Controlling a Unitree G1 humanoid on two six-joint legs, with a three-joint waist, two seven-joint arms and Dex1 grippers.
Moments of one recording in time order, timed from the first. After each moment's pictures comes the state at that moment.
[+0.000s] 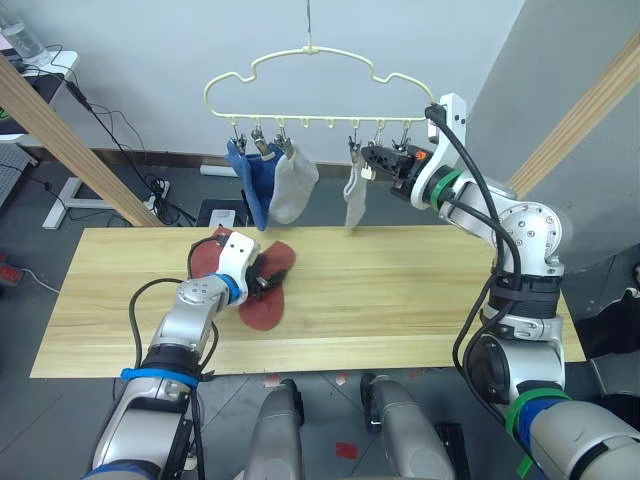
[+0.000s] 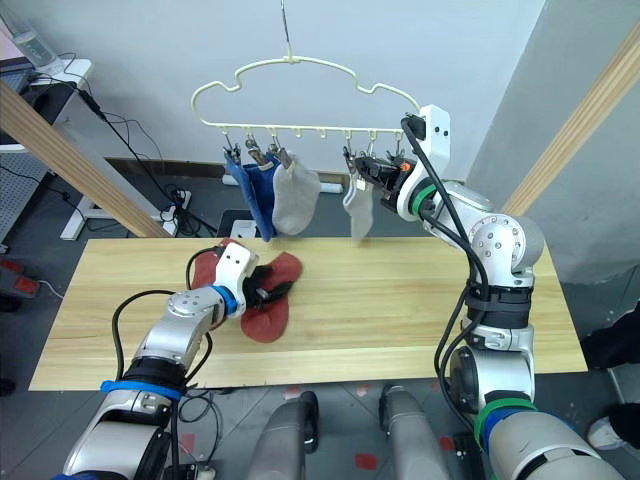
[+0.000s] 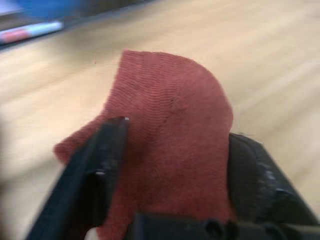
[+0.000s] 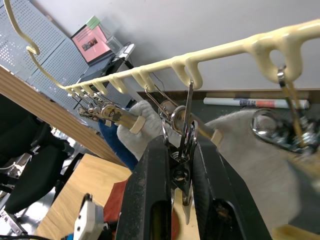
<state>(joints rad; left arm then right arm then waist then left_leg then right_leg) -0.49 0.45 -0.08 0.51 -0.05 0.19 -0.66 -0.93 -0.13 -0.26 -0.02 0.71 1.10 0.16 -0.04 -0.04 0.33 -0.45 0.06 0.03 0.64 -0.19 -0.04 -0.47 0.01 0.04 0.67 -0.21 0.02</state>
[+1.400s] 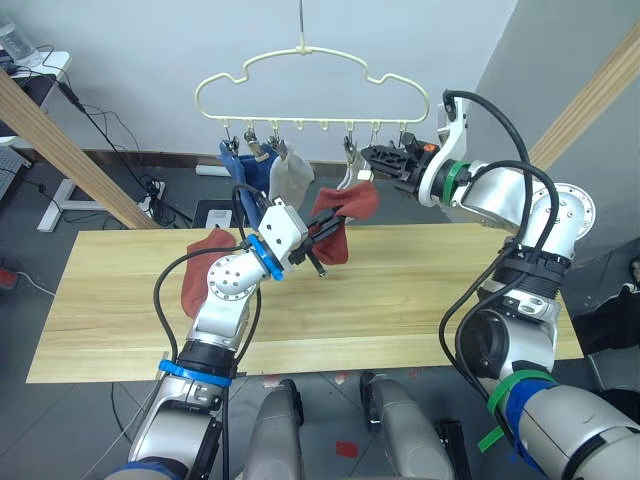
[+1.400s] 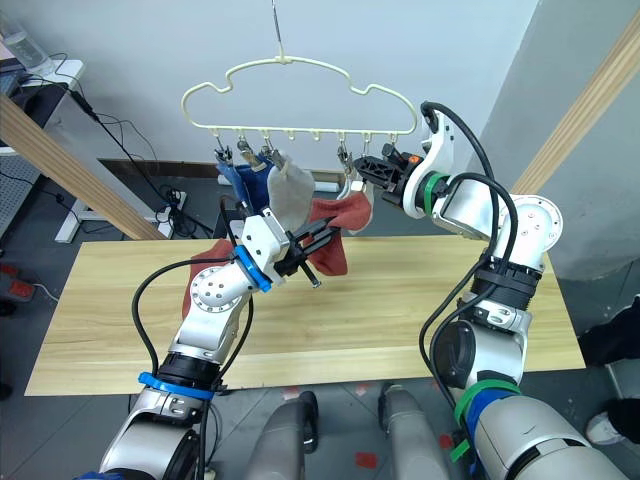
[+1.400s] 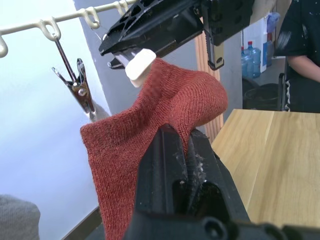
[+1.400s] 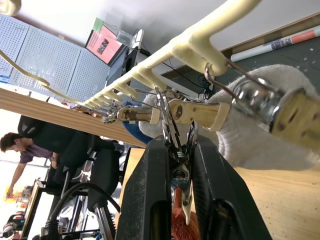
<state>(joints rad) -0.53 0.31 -0.11 0.26 -0.06 -0.42 -0.71 -1.07 -0.06 -0.58 0.13 1.01 1.41 -0.17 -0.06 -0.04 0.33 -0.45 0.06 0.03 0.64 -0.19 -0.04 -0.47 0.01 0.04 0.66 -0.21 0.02</state>
